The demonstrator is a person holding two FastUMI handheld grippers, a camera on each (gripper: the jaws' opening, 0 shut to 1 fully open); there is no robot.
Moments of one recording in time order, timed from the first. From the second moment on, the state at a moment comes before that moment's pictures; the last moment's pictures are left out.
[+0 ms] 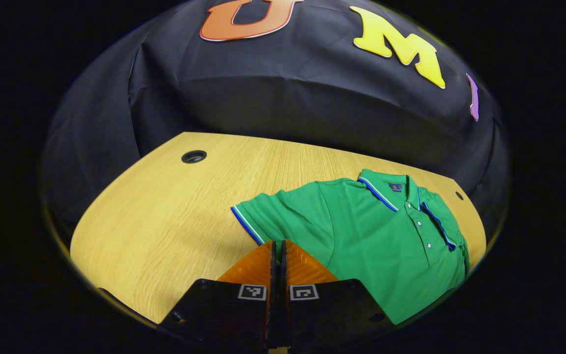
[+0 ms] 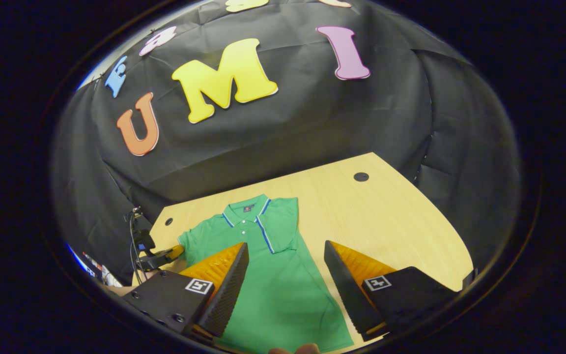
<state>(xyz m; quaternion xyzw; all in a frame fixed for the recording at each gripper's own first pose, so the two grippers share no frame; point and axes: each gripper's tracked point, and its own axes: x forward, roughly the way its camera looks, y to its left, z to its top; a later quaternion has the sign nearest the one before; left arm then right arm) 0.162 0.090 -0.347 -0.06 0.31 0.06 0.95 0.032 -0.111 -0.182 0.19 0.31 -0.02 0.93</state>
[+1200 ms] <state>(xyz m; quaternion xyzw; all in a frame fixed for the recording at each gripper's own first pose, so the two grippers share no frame) 0.183 -0.030 -0.331 0.13 0.34 0.00 0.93 0.017 -0.164 -0.186 0.22 0.30 -0.02 0.93</state>
